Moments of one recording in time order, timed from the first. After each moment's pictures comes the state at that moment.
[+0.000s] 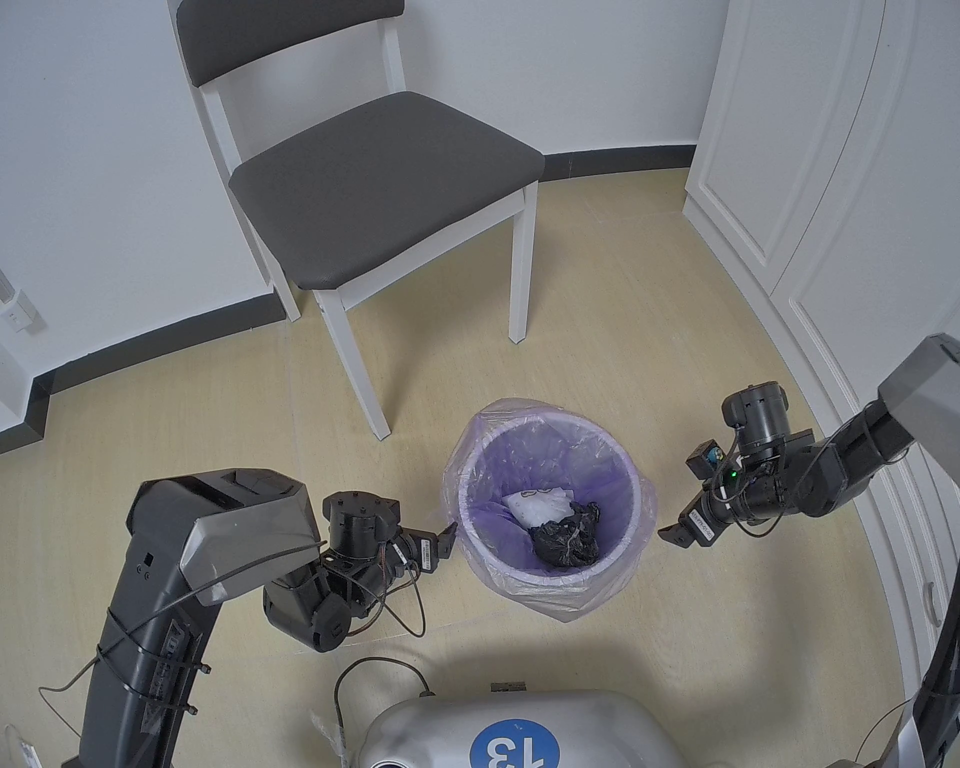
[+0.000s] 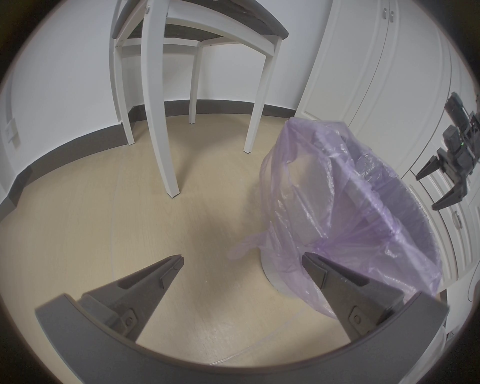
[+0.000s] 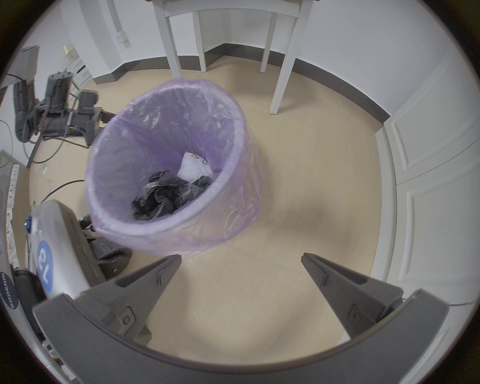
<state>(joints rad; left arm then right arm) -0.42 2.60 -1.02 -1.20 0.07 -0.11 0.25 2.16 -1.05 -0.30 -0.04 -0.47</state>
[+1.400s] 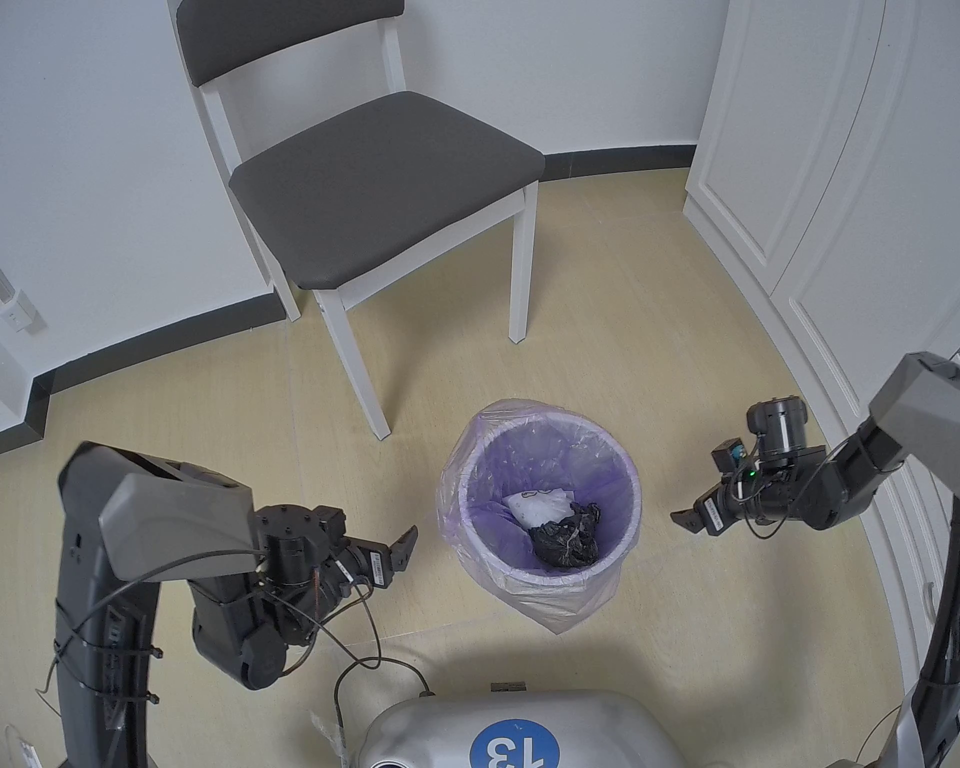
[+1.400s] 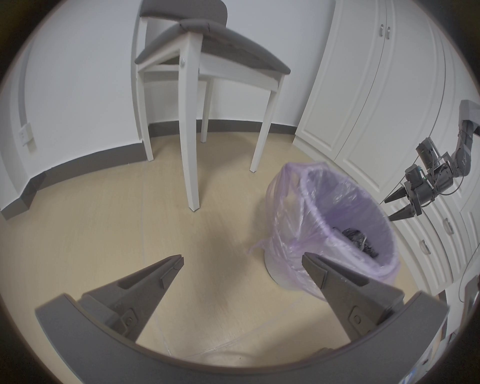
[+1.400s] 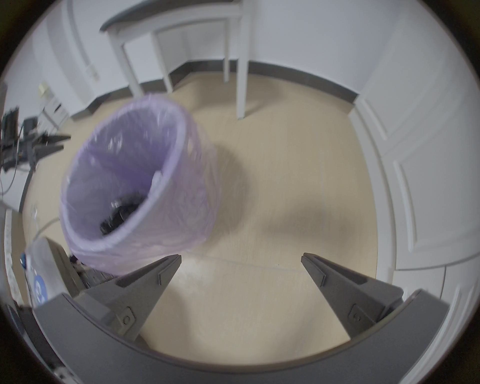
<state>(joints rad) -0.39 2.36 -0.54 -1.54 0.06 -0.10 0.15 2.16 -0.93 -0.55 0.04 -0.30</state>
